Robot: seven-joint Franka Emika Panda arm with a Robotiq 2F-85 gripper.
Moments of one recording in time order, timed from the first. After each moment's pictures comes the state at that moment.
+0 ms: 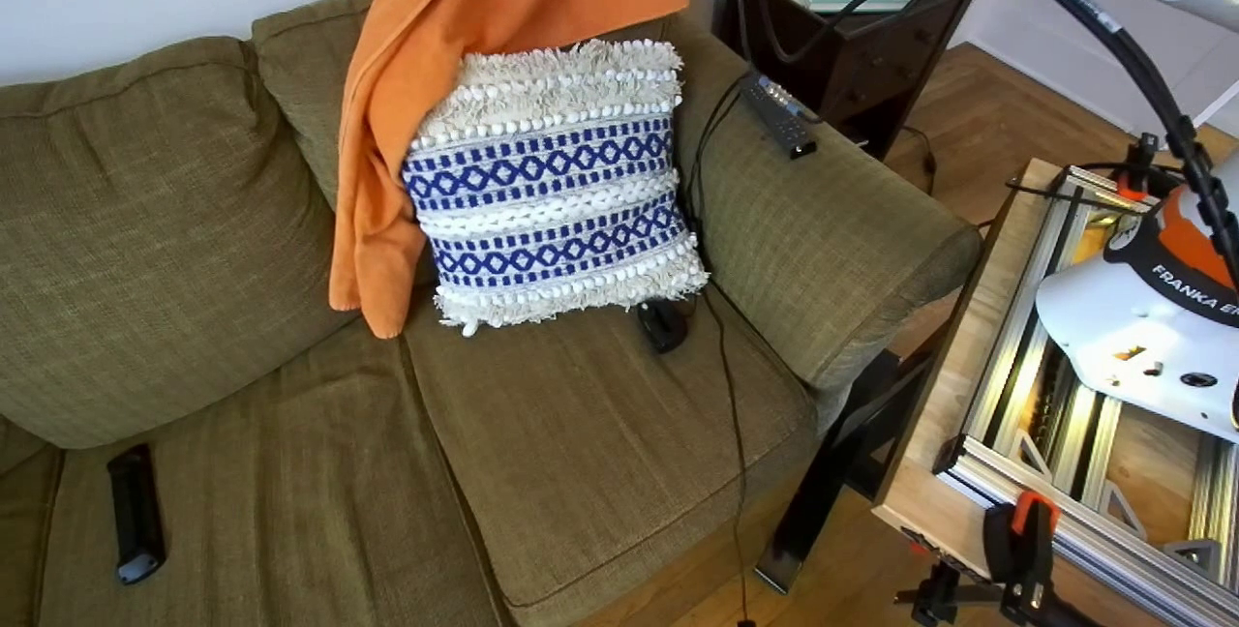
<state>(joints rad) 0.47 1.31 -1.57 -0.87 -0.15 2.10 0.93</state>
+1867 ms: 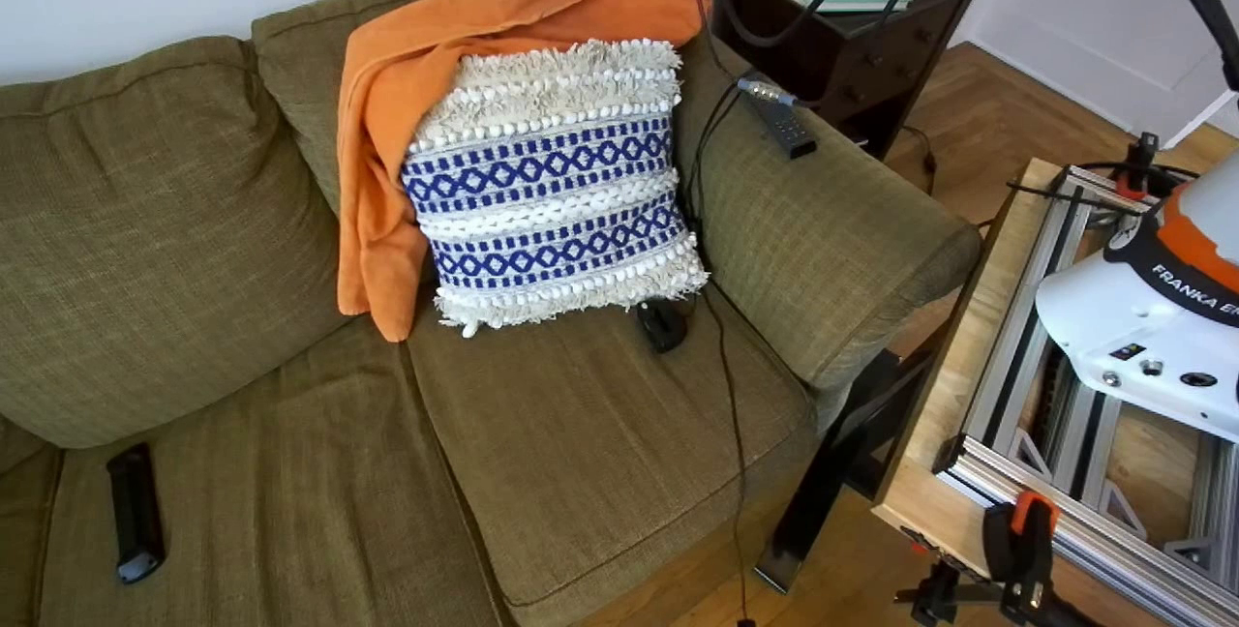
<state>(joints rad) 0.37 1.15 -1.14 -0.74 0.16 1.90 0.19</state>
